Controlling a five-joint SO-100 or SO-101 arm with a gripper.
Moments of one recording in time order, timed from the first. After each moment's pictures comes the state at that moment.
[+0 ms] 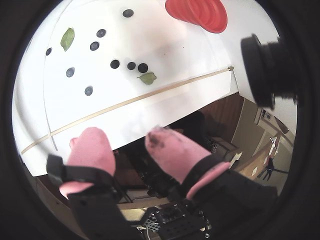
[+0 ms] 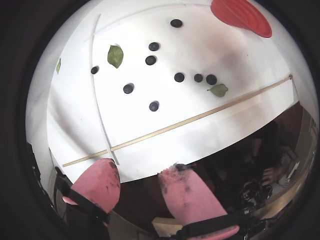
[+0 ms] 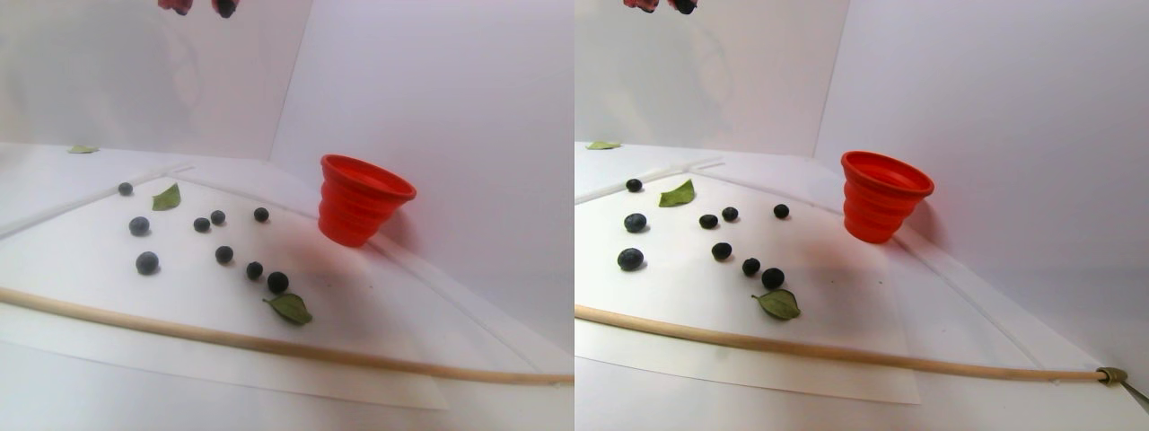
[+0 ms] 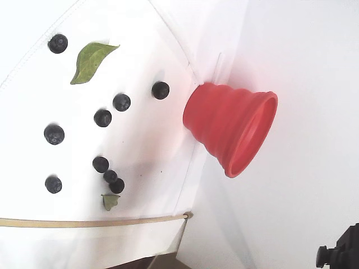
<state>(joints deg) -7.5 158.4 135.4 61.6 -68.3</state>
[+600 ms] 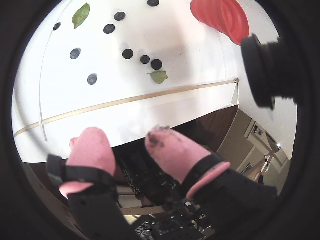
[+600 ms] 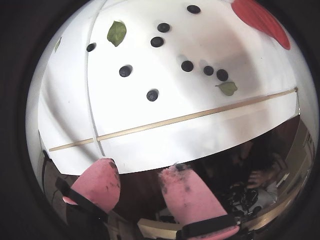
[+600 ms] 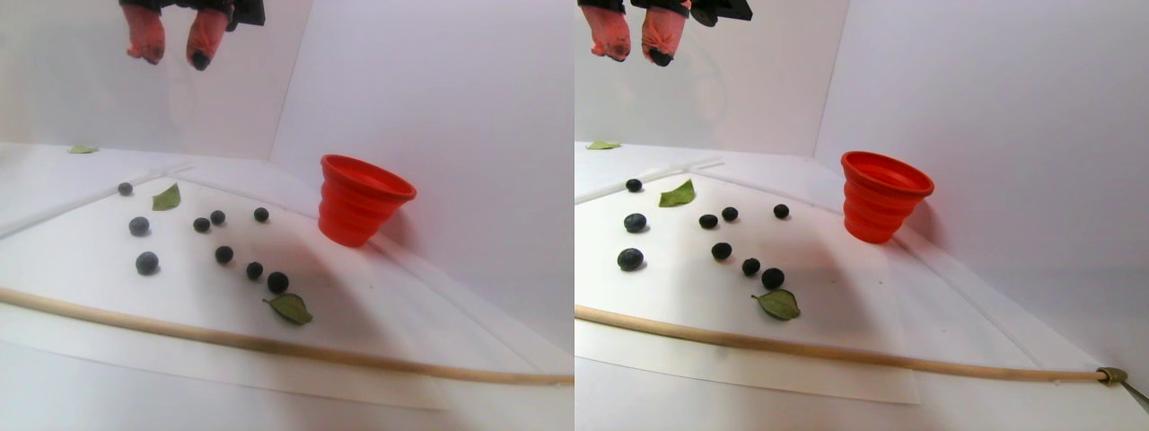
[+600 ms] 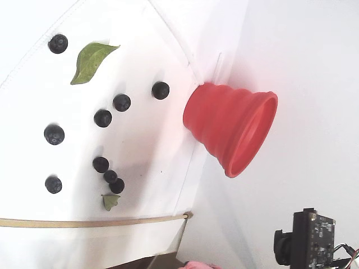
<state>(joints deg) -11.7 150.6 141.6 52.0 -73.9</state>
